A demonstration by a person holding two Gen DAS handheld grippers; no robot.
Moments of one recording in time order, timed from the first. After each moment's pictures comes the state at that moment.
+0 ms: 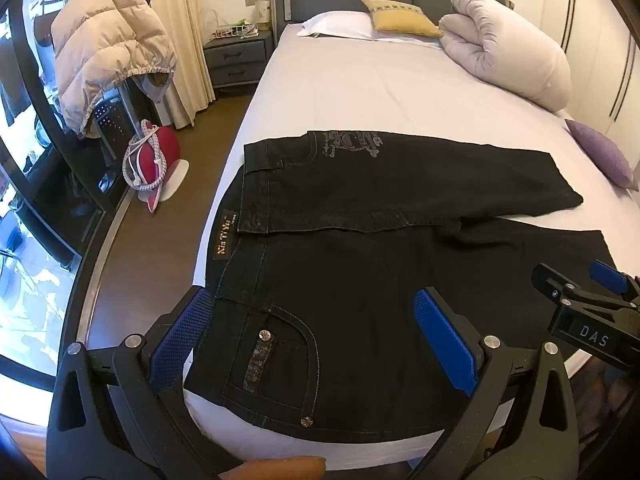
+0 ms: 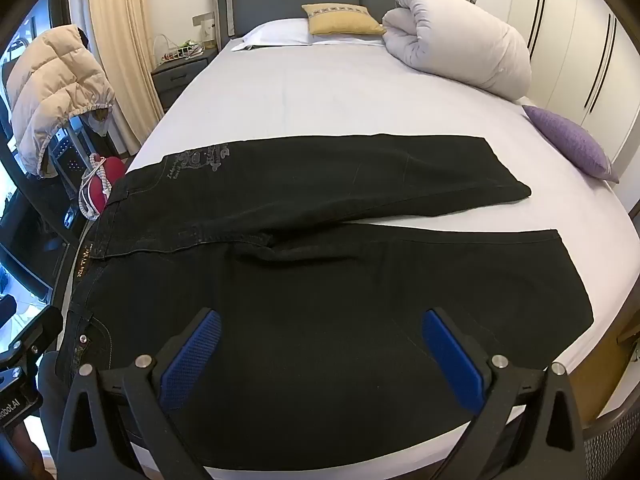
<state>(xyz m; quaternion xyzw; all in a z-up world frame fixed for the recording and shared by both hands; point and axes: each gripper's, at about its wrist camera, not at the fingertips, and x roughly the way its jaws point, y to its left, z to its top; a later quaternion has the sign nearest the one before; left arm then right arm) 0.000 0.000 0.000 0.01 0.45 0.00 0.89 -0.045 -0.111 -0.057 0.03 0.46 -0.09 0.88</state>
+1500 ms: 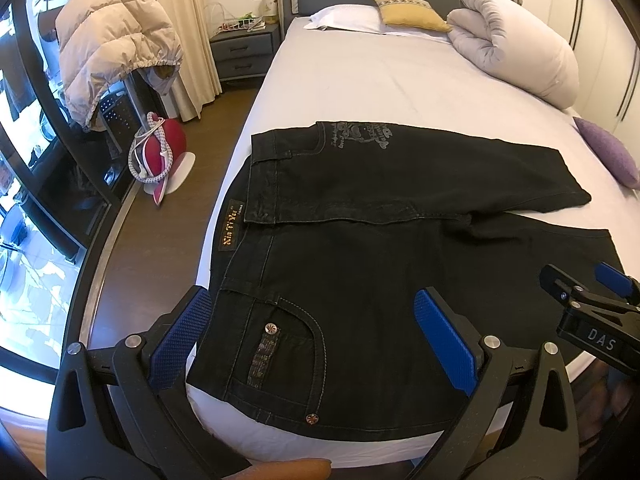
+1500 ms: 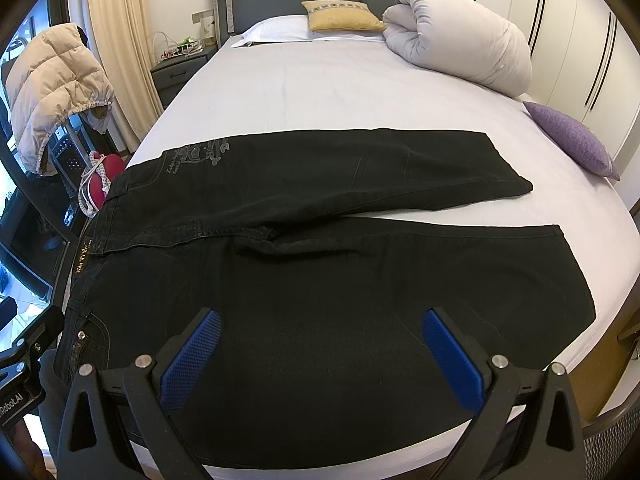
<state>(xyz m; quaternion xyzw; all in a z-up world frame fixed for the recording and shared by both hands) 0.004 0.005 -0.015 0.01 0.46 0.01 0.89 -0.046 -0.111 -0.063 0.04 0.46 -0.09 0.88</state>
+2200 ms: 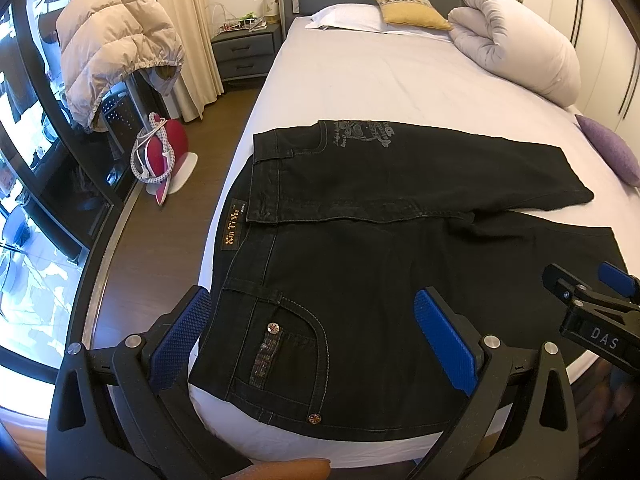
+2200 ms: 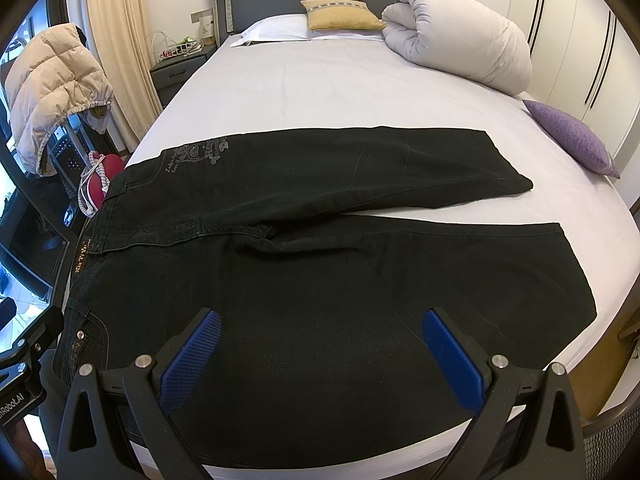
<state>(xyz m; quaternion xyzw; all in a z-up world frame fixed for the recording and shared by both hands) 0.005 0.005 -0.016 0.01 0.46 0.01 0.89 -0.046 -0.111 -0.064 0.04 0.46 -0.09 0.88</state>
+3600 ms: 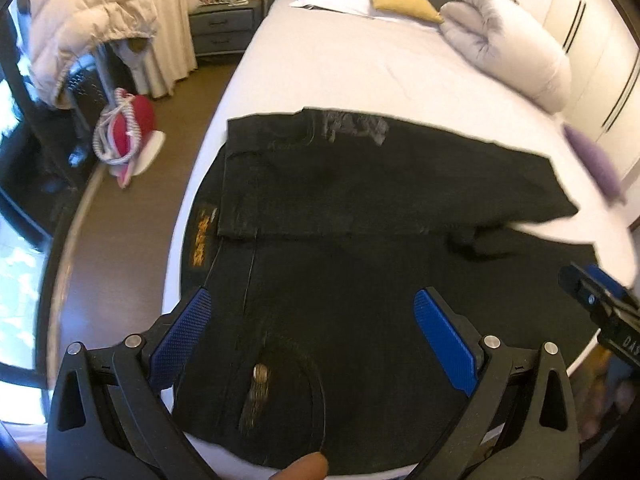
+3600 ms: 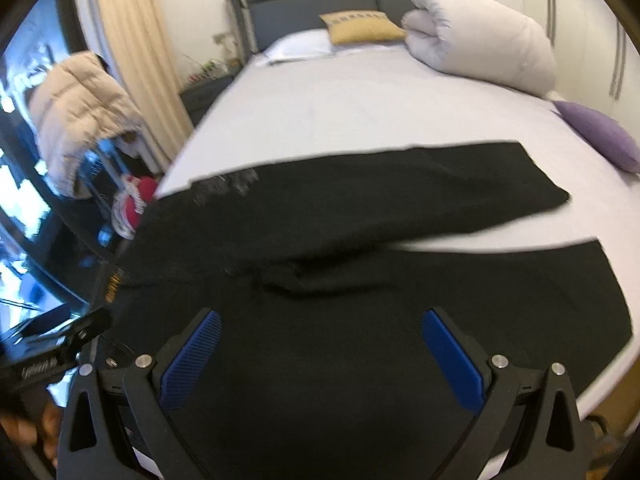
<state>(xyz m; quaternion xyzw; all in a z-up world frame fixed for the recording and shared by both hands) 0.072 0.038 -0.036 -0.04 0.49 -0.05 0.87 -0.021 -0.125 -0.053 0.09 0.42 -0.01 0.90</state>
